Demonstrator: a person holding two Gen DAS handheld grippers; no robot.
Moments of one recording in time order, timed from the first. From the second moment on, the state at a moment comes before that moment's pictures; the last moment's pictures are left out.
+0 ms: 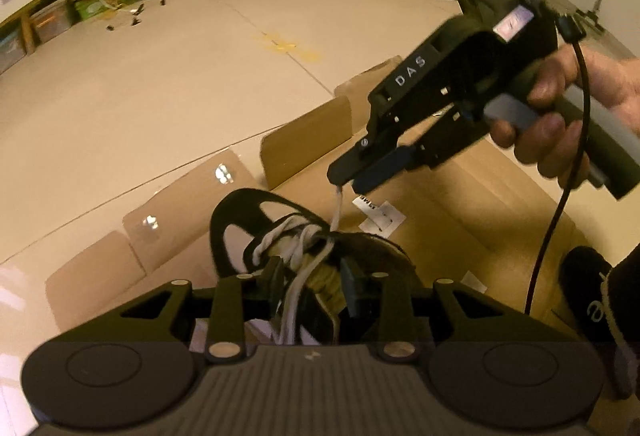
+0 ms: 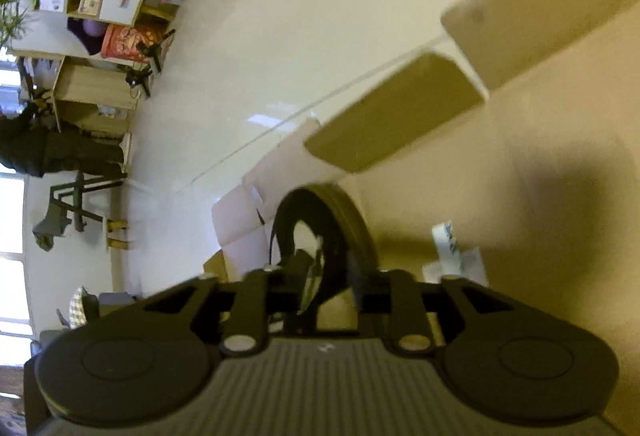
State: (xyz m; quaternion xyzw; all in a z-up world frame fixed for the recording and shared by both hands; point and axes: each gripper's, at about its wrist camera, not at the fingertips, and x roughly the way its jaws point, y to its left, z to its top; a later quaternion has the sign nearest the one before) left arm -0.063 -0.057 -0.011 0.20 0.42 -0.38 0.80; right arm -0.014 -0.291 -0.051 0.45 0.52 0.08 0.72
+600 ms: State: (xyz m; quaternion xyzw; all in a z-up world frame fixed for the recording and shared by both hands) left arm -0.082 -0.054 -0.030 0.20 0.48 -0.33 0.79; right arm -0.036 -0.269 0.000 0.35 0.46 0.07 0.82
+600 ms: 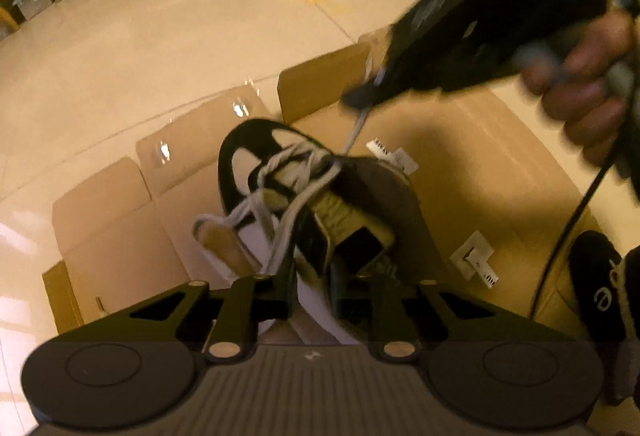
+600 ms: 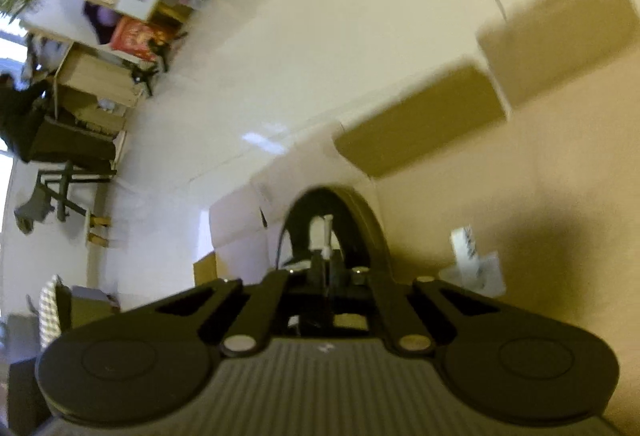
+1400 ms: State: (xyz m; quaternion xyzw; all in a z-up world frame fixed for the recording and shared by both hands) left arm -0.077 -0.050 -0.039 0.18 0.50 -0.31 0.79; right arm -0.083 -0.381 0.141 0.31 0.28 -0.02 0.91
